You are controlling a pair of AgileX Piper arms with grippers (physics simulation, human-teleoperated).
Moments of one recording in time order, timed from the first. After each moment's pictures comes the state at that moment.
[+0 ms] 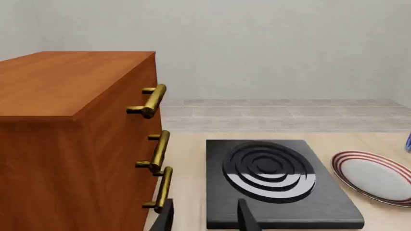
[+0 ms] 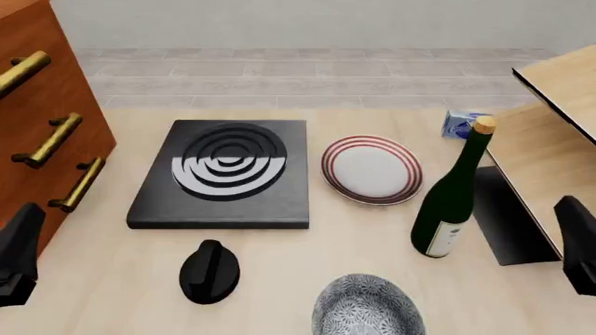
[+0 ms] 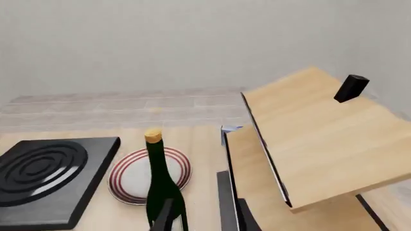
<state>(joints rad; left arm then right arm) 0.00 0.00 0.00 0.00 0.00 -0.02 0.06 -0.06 0.05 0.04</state>
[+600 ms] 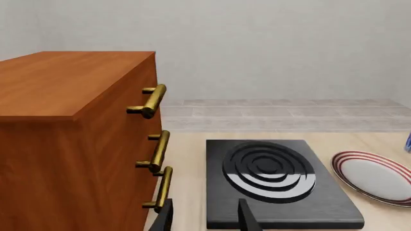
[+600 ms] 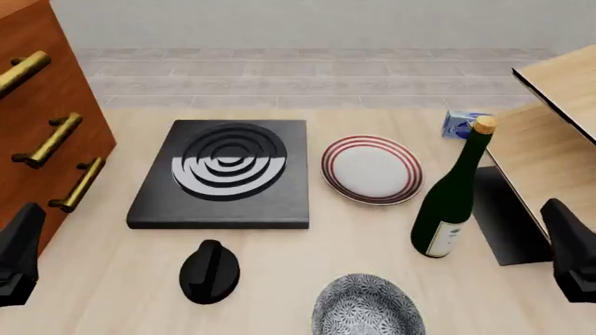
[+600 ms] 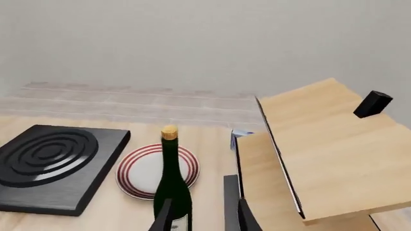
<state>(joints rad) 0.00 0.00 0.00 0.00 0.00 0.06 0.06 -0.05 0.03 -0.03</state>
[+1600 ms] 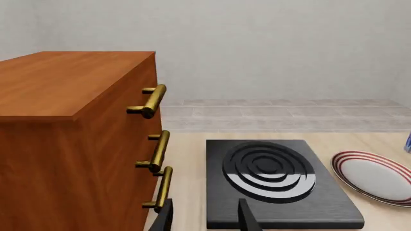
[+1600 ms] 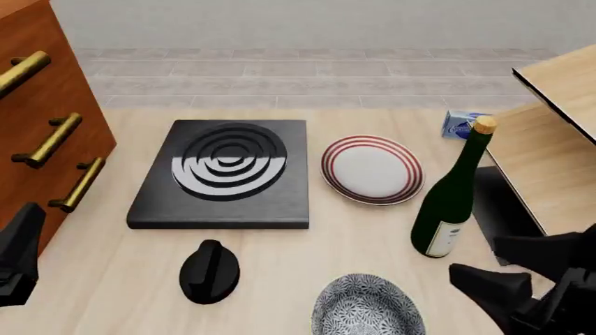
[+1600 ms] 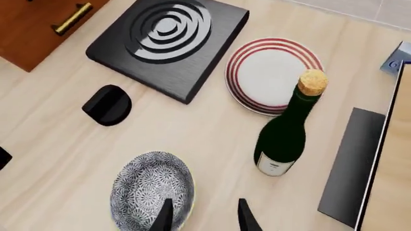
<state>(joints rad) 0.00 0.00 0.00 0.00 0.00 0.61 0.41 -0.33 0.56 0.13</state>
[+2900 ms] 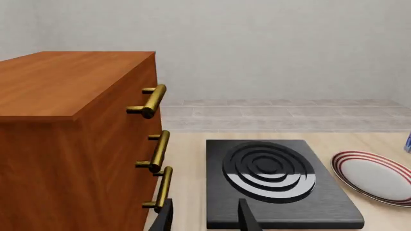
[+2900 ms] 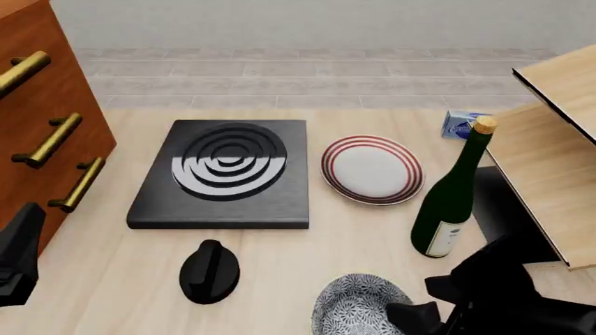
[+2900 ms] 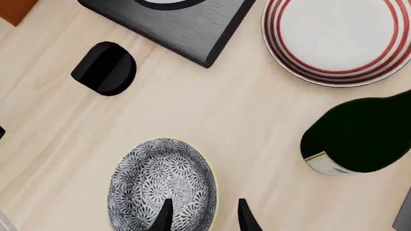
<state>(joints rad) 0.00 0.00 0.00 0.00 0.00 0.77 0.87 -0.16 0.12 0.27</state>
